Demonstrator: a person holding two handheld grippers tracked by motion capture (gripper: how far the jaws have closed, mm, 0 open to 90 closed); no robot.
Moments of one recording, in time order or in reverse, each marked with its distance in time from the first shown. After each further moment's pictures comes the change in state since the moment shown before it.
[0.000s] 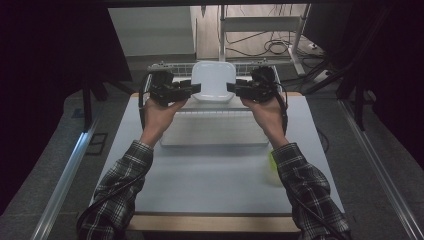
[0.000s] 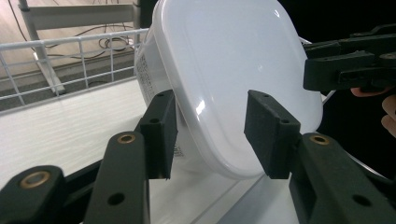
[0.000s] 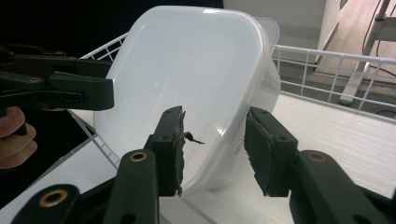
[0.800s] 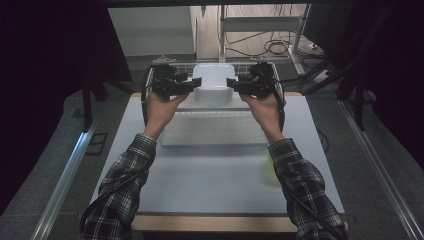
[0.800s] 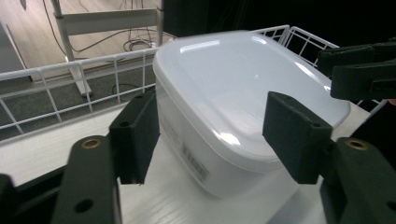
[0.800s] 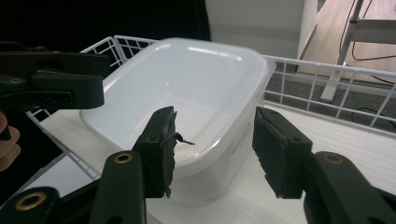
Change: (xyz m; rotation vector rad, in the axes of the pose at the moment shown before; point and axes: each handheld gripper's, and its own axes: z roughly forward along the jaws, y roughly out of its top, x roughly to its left) left arm 0.012 0.012 0.014 -0.003 0.097 0.014; right arm -0.007 0.007 0.011 -0.011 -0.067 0.020
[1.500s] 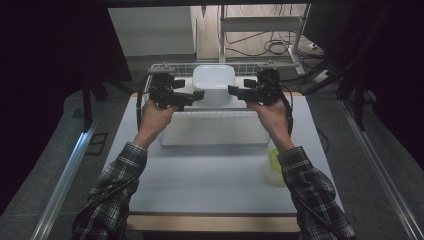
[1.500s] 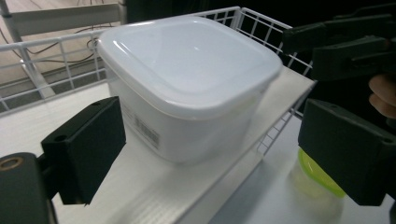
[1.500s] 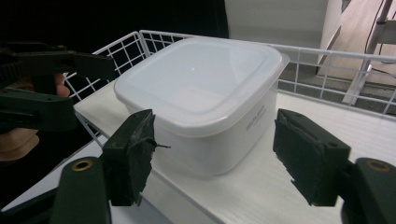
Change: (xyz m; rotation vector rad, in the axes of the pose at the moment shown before) left arm -0.016 -0.018 -0.022 0.018 -0.150 0.068; right arm -0.002 -0.014 -0.022 -0.009 0.090 -0.020
